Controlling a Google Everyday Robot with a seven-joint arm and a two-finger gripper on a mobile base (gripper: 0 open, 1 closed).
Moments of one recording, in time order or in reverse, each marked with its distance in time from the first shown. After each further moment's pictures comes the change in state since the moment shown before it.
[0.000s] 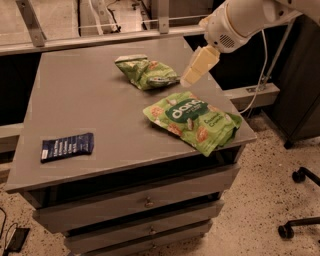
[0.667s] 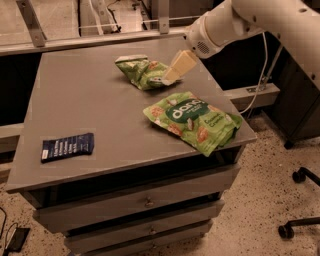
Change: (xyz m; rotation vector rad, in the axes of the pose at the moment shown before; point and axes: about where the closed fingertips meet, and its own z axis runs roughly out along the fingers) arm -0.013 -0.022 0.068 -0.012 -0.091 0.073
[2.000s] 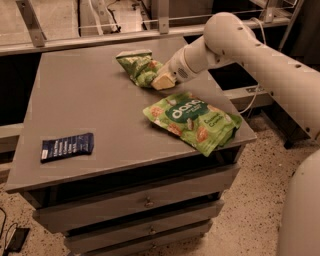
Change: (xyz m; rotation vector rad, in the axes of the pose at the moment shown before) arm 0.029 0.024 0.103 -0.106 -0.025 0.104
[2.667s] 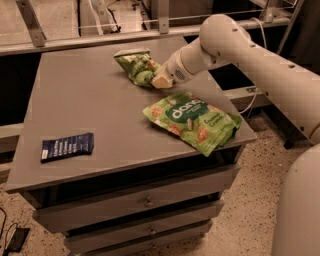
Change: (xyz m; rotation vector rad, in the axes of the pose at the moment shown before) arm 0.001 0.003 0.009 -0.015 0.009 -0.021
